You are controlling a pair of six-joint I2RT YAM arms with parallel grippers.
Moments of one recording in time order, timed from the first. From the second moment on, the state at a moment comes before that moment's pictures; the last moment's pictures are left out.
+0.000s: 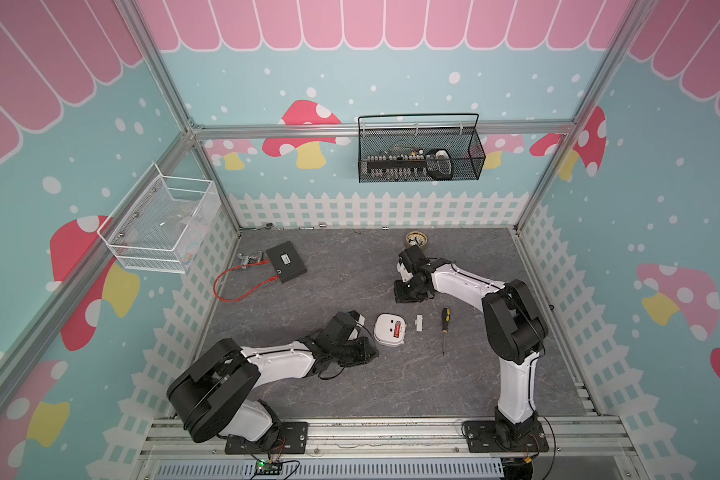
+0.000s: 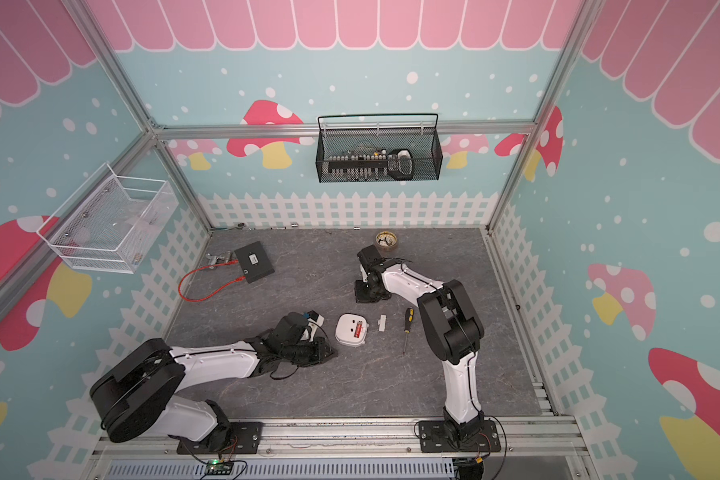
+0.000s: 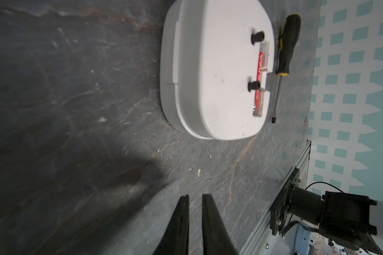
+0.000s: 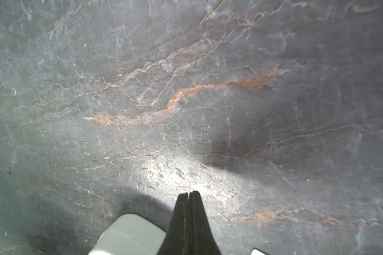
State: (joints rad) left arm -0.73 1.50 0.52 0.15 0.38 -0.88; right arm 0.52 2.01 1.45 -0.63 -0.14 0.36
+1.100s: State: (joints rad) left arm -0.62 1.65 0.63 0.23 0.40 -0.83; right arm 0.57 1.87 1.27 -0.58 -0.14 0.37
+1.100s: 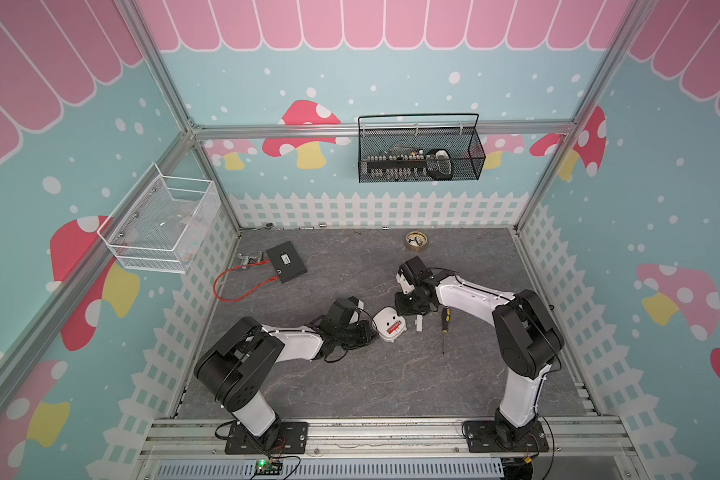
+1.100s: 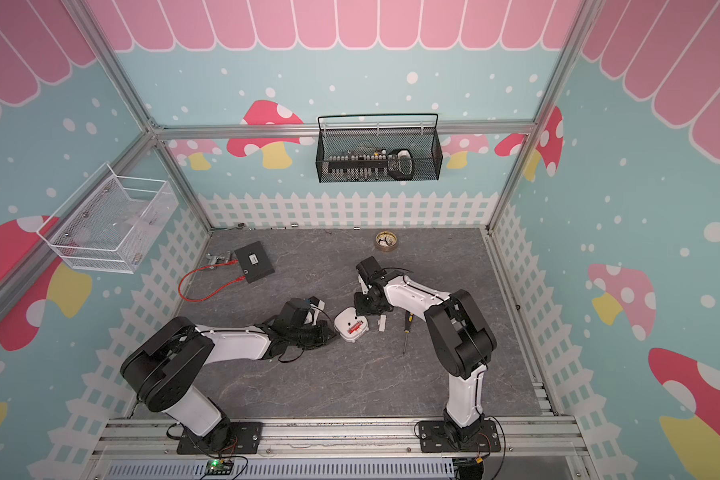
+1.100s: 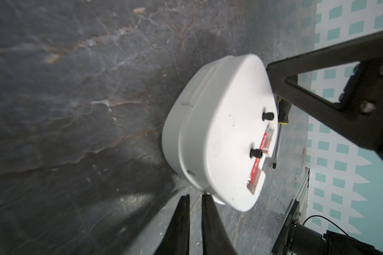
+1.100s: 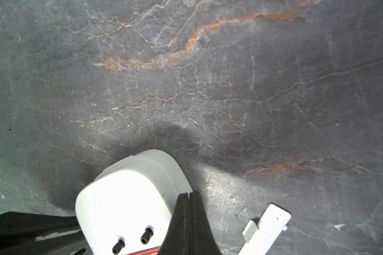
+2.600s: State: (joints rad) left arm -0.49 1.18 0.61 -0.12 0.28 -0.71; right arm 0.31 1.77 1.08 -0.59 0.07 0.46
